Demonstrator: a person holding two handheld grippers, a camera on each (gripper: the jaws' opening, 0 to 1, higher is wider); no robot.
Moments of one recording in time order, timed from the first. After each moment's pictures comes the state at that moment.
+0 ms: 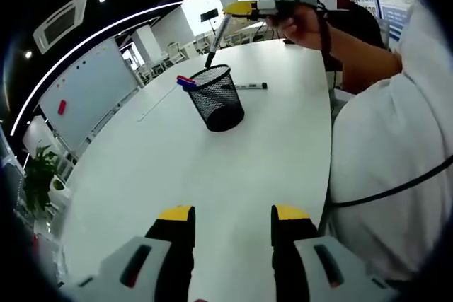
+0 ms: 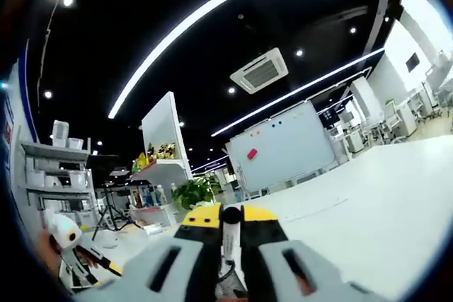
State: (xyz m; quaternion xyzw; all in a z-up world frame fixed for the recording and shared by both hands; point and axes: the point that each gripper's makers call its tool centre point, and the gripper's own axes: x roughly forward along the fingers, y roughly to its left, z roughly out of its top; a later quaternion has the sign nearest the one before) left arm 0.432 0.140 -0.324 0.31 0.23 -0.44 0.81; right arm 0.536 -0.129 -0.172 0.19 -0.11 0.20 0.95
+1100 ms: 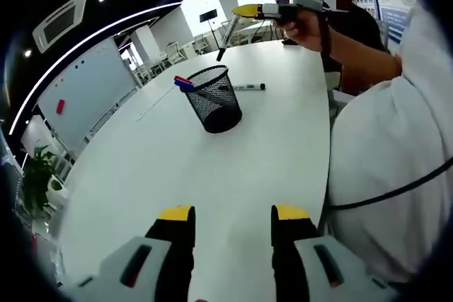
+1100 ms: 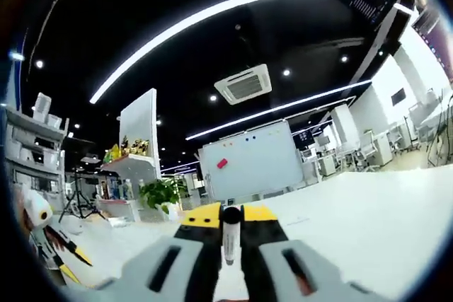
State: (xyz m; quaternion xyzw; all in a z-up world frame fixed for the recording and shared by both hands) left arm 0.431 0.135 -0.325 0.31 0.23 -0.45 0.81; right arm 0.528 -0.174 -0.178 0.13 -0.14 0.10 0.98
